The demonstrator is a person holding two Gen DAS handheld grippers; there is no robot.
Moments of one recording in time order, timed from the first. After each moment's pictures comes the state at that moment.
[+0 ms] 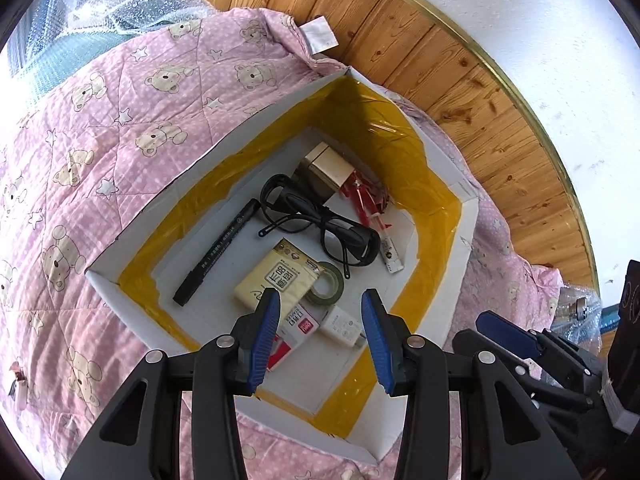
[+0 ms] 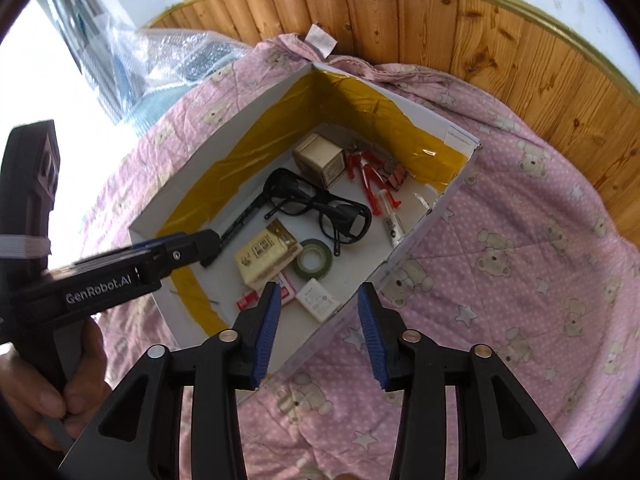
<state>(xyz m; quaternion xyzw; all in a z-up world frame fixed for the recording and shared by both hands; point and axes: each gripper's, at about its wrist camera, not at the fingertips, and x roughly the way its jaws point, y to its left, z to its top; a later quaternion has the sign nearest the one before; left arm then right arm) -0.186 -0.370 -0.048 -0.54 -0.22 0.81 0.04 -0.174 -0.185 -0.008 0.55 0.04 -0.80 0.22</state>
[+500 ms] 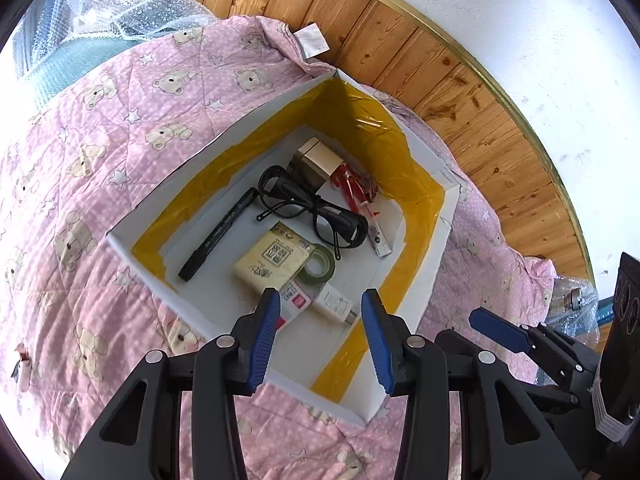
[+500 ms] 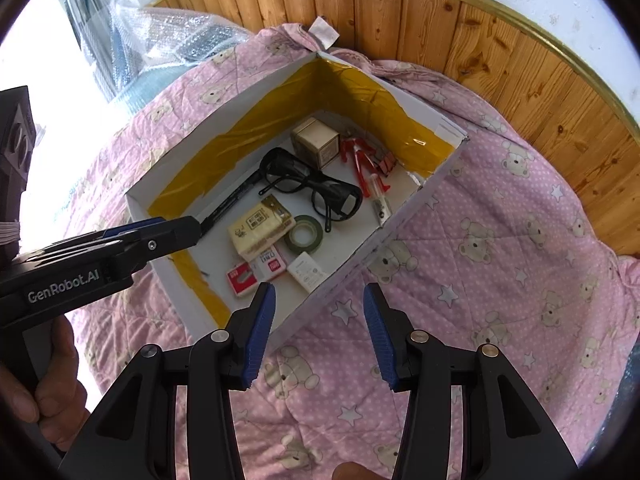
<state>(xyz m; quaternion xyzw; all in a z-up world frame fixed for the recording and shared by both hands) -0.154 -0.364 -0.029 -0.54 -0.22 0.81 0.04 -0.146 -0.186 -0.001 0.55 0.08 -0.80 0.21</state>
